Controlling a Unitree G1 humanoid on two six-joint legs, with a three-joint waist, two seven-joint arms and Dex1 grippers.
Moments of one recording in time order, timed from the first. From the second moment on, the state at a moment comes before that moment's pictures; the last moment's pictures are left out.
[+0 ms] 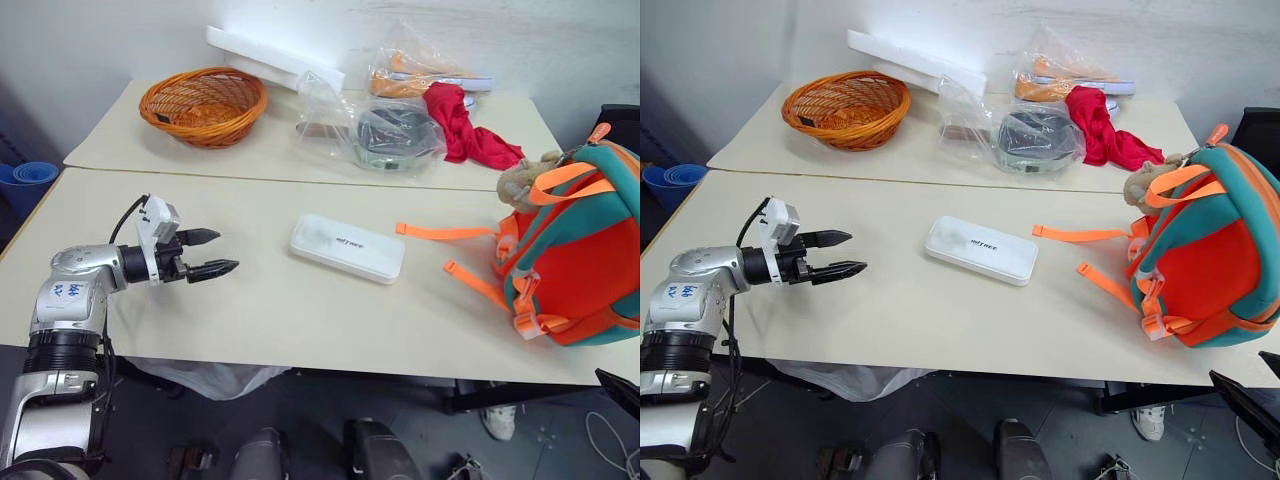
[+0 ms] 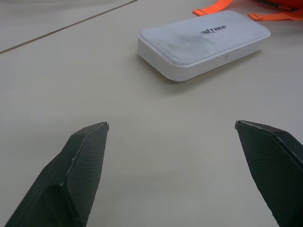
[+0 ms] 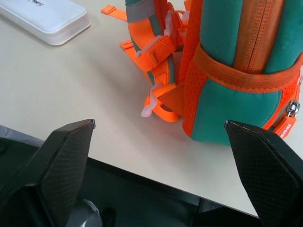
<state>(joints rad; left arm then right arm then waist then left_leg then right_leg) -0.56 0.75 0.12 0.38 -0.35 0.35 -1.13 0.72 -0.62 -1.02 -0.41 0.78 0.46 0.95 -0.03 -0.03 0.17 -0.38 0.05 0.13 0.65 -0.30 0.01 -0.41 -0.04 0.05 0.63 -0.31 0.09</state>
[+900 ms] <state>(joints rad) -0.62 0.71 0.08 0.39 -0.32 0.32 -1.11 0.80 -0.65 -0.96 -0.79 0.99 0.51 0.94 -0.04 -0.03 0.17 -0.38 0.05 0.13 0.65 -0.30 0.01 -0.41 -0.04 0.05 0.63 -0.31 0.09</state>
